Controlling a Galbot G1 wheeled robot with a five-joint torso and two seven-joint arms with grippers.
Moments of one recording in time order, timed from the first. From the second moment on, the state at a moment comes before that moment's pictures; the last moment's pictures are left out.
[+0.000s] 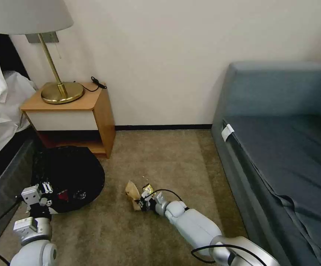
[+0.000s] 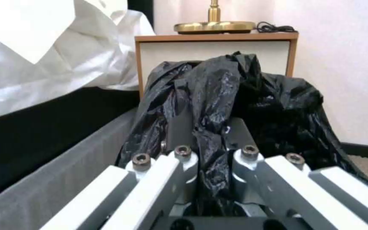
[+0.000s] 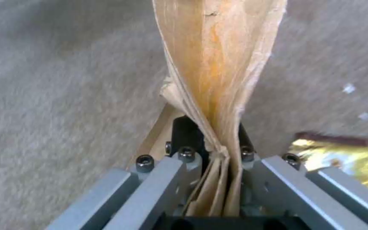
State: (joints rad) left arm 1.50 -1.41 -0.87 -1.86 -0.23 -0.17 -0.09; right arm -0.60 1.55 -0.34 0.61 0.34 0.09 -0.38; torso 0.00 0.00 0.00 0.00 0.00
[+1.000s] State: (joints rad) left arm 1.39 -1.39 -0.77 -1.79 -0.23 -0.14 -0.11; right arm -0.33 1.33 -0.38 1.05 0.57 -0.01 -0.31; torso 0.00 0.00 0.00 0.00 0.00
